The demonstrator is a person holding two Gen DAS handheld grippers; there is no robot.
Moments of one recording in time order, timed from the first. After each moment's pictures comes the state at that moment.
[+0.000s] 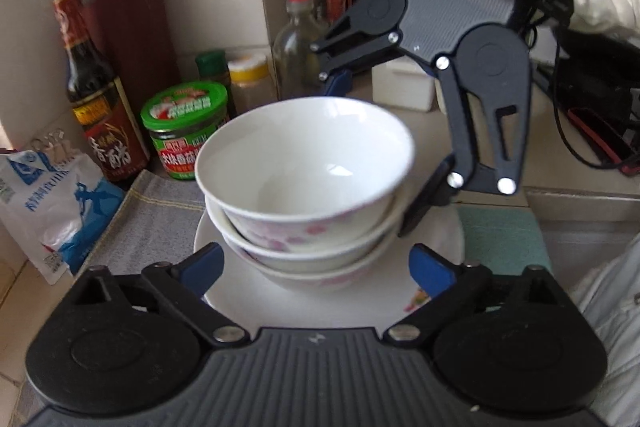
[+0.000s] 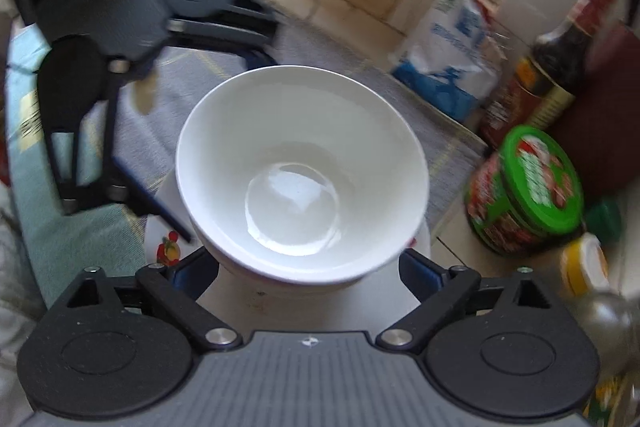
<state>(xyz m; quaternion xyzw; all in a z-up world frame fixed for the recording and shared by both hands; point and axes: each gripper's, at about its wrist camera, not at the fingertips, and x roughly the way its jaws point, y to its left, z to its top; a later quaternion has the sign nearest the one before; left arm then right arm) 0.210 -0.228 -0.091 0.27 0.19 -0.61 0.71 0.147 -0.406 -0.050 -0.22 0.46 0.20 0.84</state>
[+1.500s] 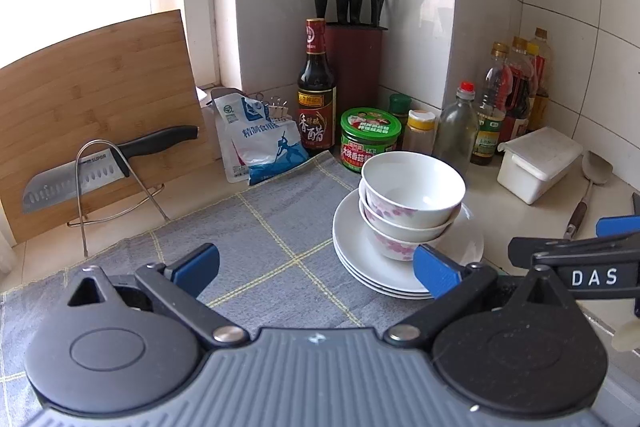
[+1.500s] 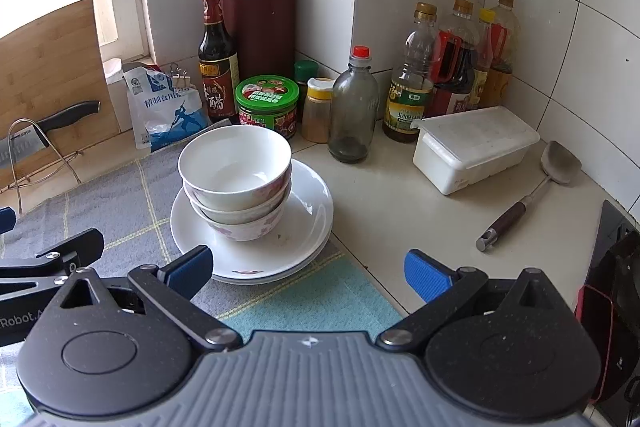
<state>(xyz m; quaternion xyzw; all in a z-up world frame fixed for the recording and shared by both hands) 0.133 -0.124 -0.012 0.12 0.25 -0.36 0.89 0.015 -0.276 0.013 0.12 0.34 -0.35 0.86</state>
